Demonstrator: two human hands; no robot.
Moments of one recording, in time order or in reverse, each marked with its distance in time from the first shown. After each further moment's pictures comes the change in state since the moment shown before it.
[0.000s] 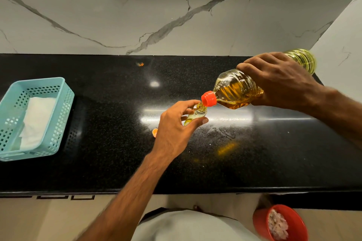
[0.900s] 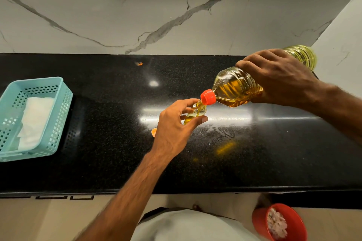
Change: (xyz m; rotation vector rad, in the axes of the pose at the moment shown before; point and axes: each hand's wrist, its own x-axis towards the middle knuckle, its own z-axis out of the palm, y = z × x) left_hand 0.002 0.000 0.001 0.000 0.002 0.014; right_hand 0.003 0.003 -0.003 -0.023 -0.014 -0.015
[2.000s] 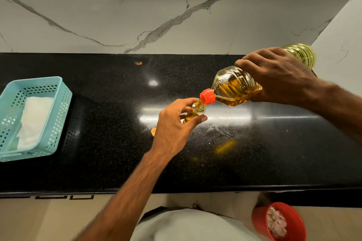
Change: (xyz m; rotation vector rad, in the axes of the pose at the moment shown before) left_hand 0.000 -0.001 0.000 0.009 0.000 0.006; right_hand 0.002 -0.001 -0.003 -0.007 -0.027 0.001
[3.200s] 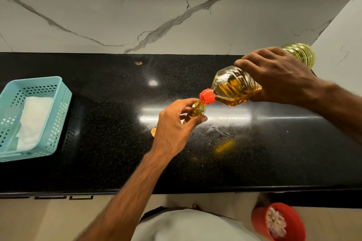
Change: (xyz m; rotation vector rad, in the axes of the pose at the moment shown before) left_hand 0.001 -0.002 0.000 -0.024 0.006 -0.019; right_hand 0.003 -0.001 -0.002 -0.005 0.004 -0.013
